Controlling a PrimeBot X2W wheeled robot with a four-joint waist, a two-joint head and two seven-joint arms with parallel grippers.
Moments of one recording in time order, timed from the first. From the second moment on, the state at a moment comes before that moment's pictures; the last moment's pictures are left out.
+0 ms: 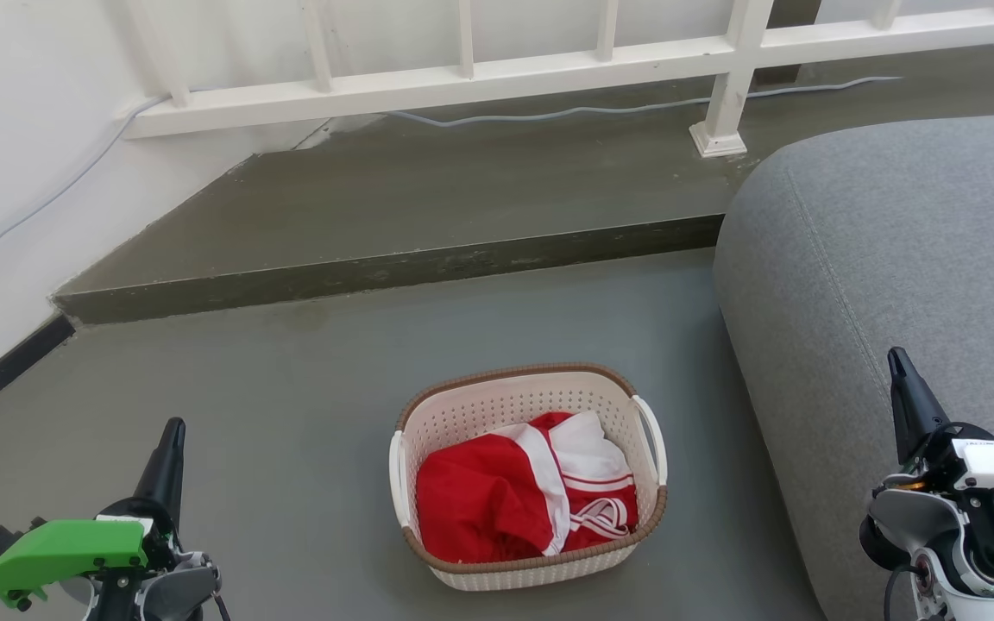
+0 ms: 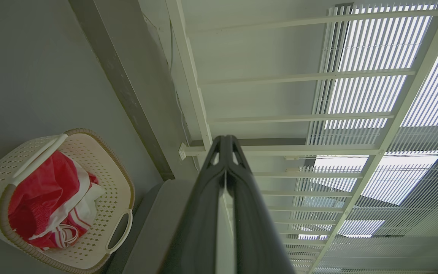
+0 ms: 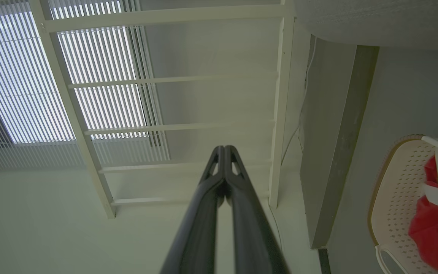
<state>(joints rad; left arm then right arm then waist) -0.06 0.05 0.04 0.28 -1.63 -0.12 0.08 -0.05 -0.07 -0.08 0.28 1.65 0.11 0.07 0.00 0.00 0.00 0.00</state>
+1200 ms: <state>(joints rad) -0.06 0.05 0.04 0.28 -1.63 -0.12 0.08 -0.05 -0.07 -0.09 0.28 1.65 0.11 0.07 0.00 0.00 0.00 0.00</state>
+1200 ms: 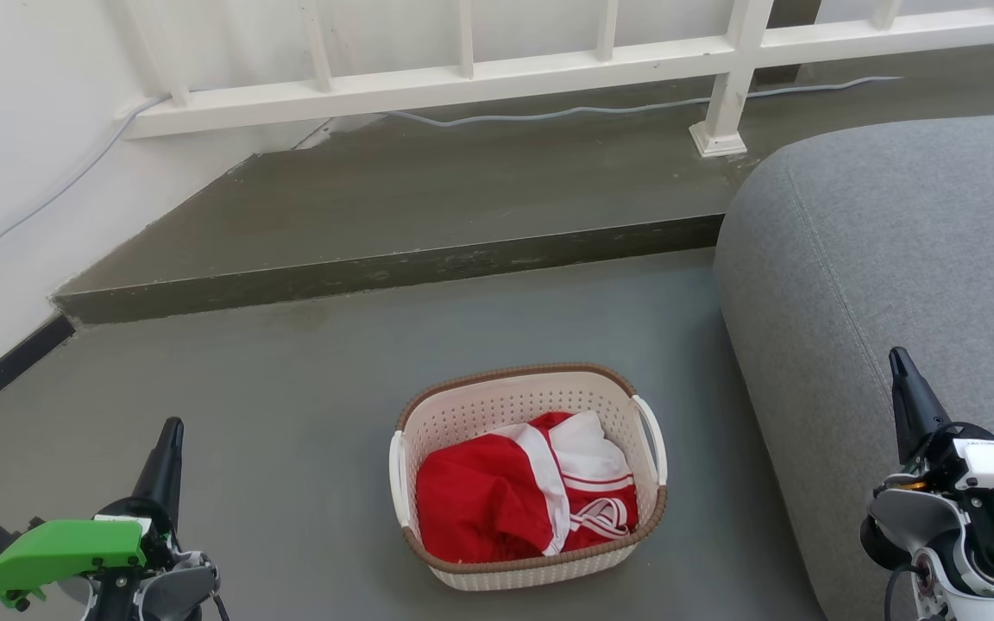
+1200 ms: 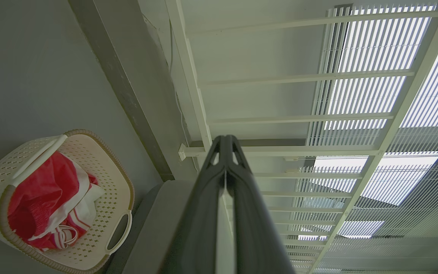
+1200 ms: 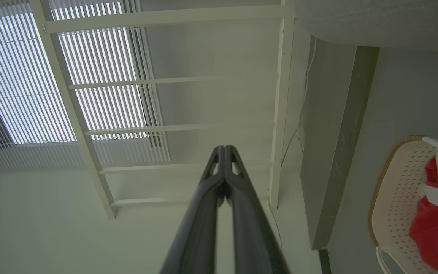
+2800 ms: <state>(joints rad) -0.06 0.05 0.05 0.28 -1.63 -0.12 0.08 -0.05 -0.07 -0.09 0.28 1.65 0.11 0.07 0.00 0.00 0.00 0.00</state>
